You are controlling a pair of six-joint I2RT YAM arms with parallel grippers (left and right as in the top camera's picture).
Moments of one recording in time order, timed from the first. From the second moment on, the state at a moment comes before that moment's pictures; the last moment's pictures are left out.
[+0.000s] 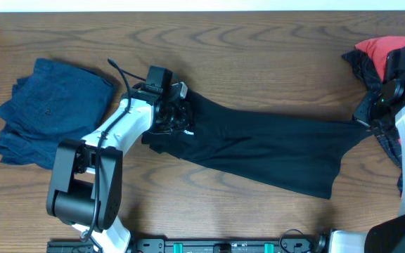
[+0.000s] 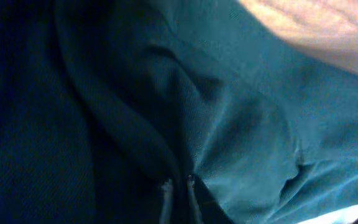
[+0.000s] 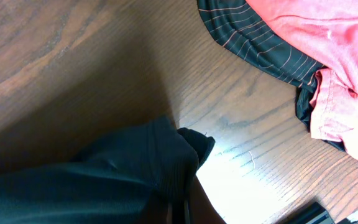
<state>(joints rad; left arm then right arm) -0.26 1.82 1.12 -0.57 0.48 -0.36 -0.22 1.52 1.40 -1.23 0.18 0.40</state>
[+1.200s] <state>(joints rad) -0.14 1.06 1.12 -0.49 0.50 -0.39 -0.22 1.36 1.39 -1.21 0.13 0.37</state>
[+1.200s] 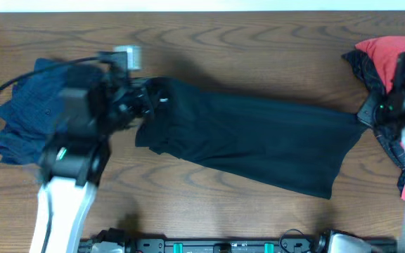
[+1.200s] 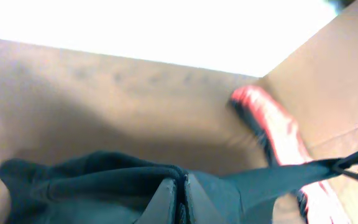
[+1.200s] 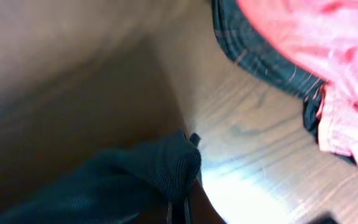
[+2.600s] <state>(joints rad) -0.07 2.06 1.81 -0.17 0.41 -0.30 -0.18 1.86 1.53 -0.06 -0.11 0.31</state>
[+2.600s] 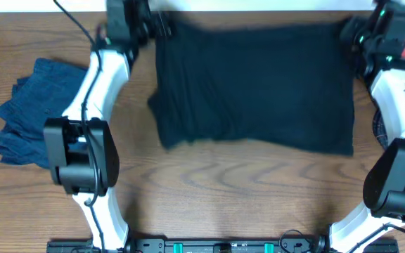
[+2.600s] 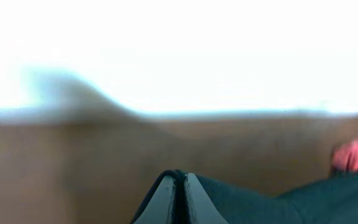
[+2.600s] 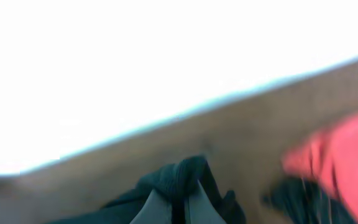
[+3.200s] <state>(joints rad) -0.01 1.91 2.34 -1.13 0.39 -0.23 -0.18 1.78 2.02 -0.94 0.05 0.23</state>
